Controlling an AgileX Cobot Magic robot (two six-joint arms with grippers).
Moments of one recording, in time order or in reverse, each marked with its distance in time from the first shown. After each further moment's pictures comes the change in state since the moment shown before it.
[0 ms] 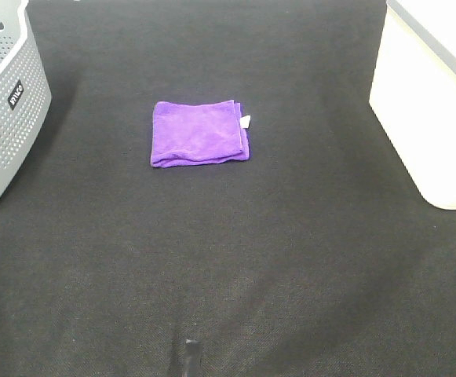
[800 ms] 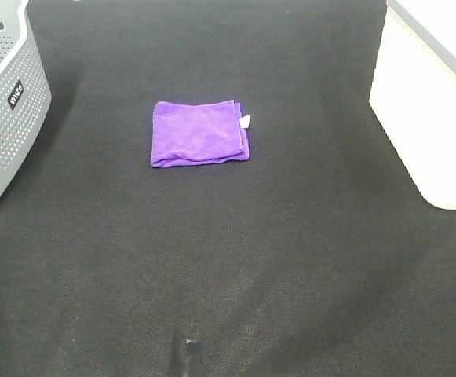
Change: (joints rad) left arm 0.000 0.000 0.000 -0.002 0.000 0.017; right arm 0.000 0.000 0.000 0.000 0.000 -0.023
